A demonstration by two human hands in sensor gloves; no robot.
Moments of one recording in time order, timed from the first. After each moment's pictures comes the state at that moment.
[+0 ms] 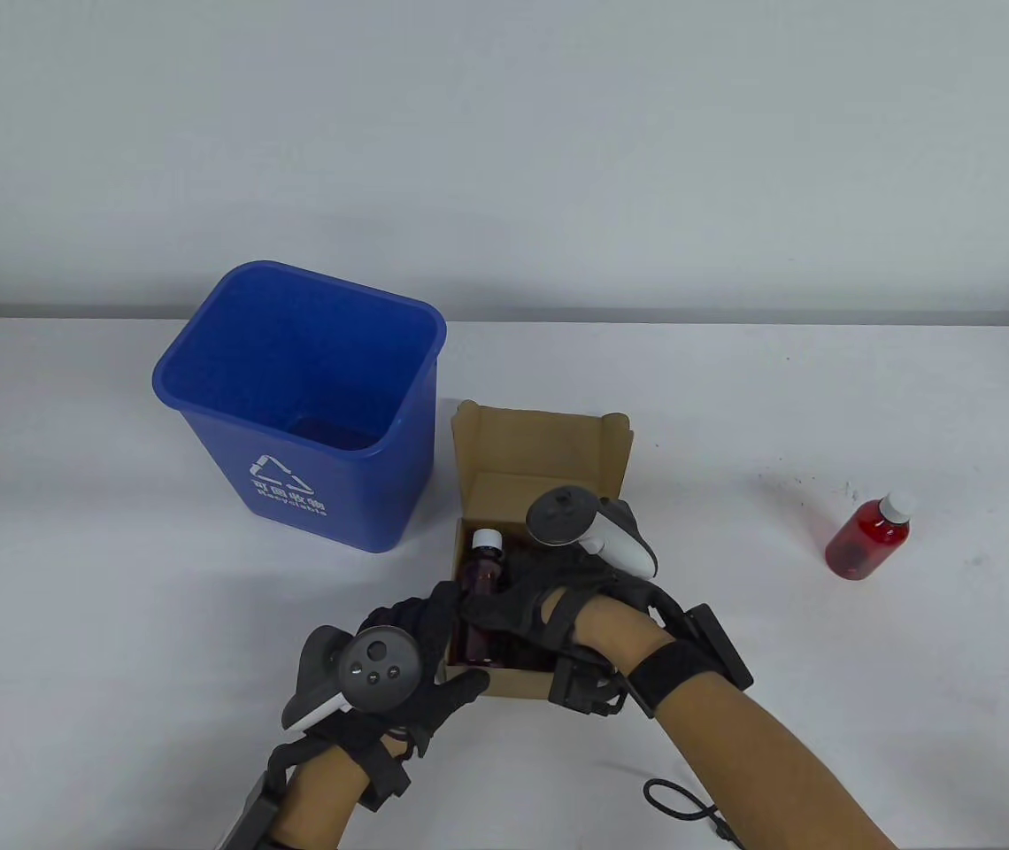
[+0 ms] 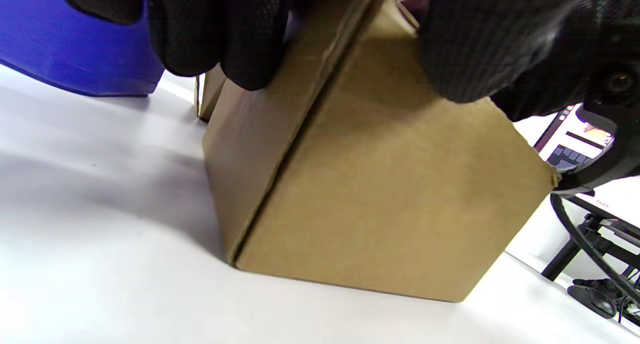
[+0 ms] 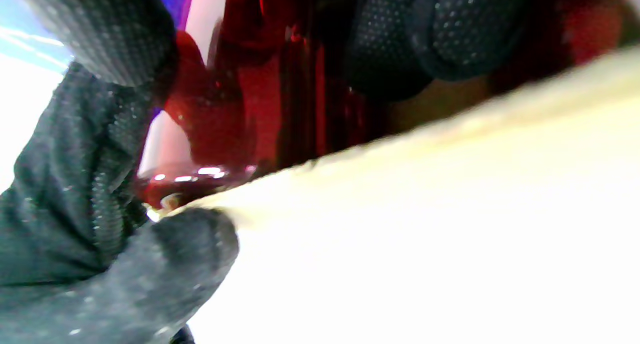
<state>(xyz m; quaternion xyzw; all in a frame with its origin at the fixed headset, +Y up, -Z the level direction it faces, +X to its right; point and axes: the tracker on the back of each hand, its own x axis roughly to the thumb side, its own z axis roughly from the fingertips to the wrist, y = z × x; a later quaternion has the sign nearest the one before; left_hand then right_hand) -0.141 -0.721 -0.255 -0.02 -0.23 0.23 0.95 0.051 -0.723 -0.353 0.12 0.44 0.82 0.35</state>
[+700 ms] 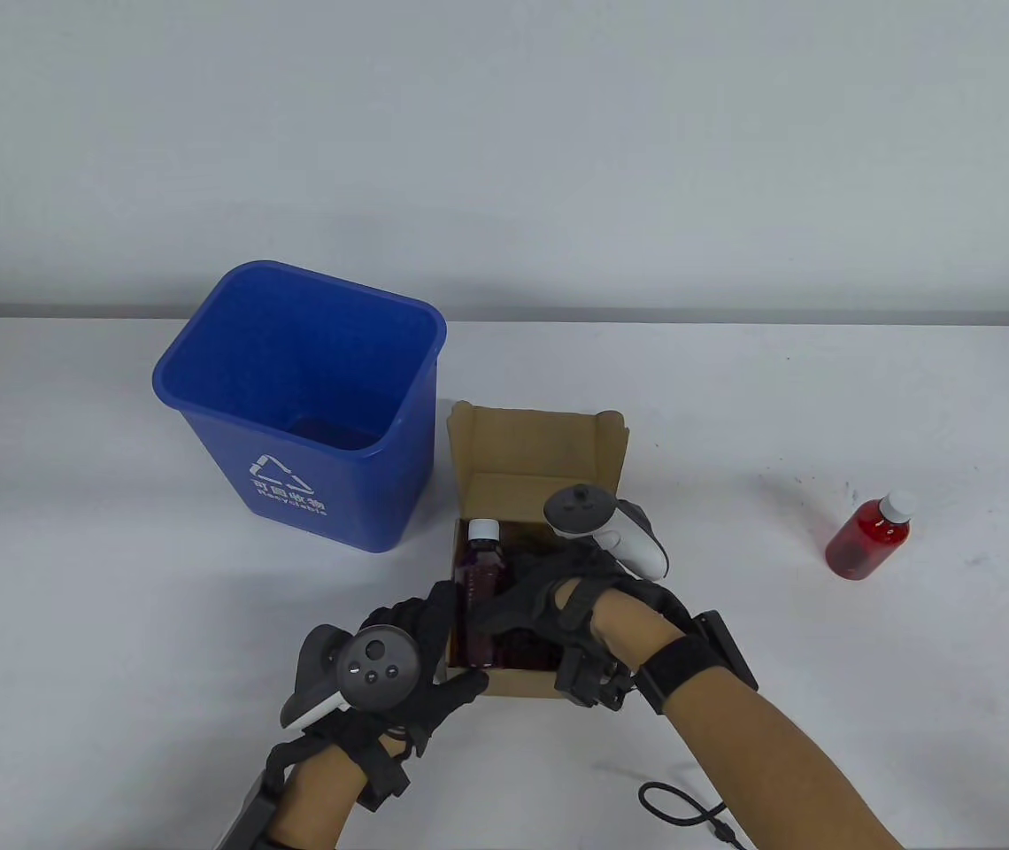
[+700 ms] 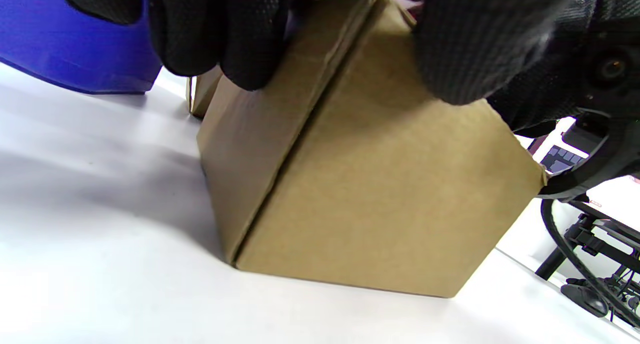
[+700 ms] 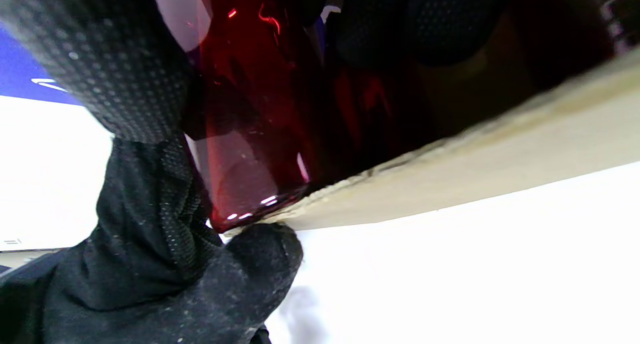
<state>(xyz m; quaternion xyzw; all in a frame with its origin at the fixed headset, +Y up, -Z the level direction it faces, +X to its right) -0.139 -0.721 -0.254 -0.02 -0.23 0.23 0.94 0.061 -0.724 -0.357 0.13 0.45 0.78 0.42</state>
